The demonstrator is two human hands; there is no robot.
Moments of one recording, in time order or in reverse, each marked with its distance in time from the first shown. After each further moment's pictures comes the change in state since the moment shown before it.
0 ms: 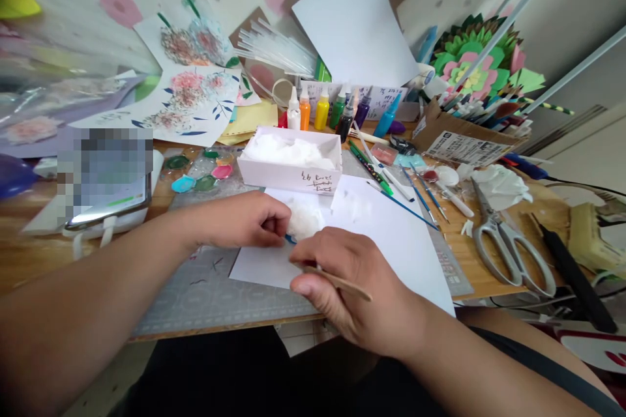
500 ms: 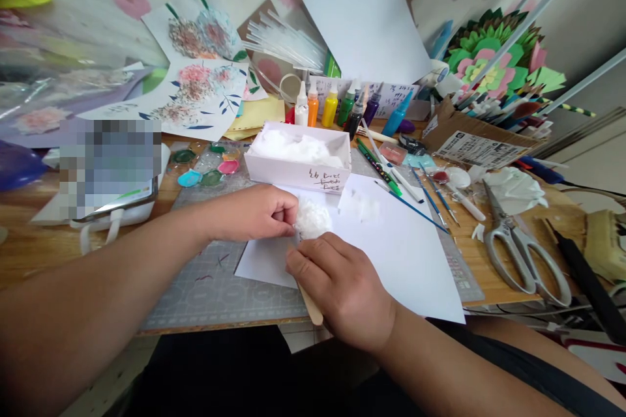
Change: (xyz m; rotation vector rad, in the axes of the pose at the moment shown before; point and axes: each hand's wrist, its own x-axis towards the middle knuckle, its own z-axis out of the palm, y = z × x) left_hand 0.005 -0.005 0.006 -0.009 0.136 -0.046; right_hand -0.006 0.016 0.039 -0.240 0.088 -0.211
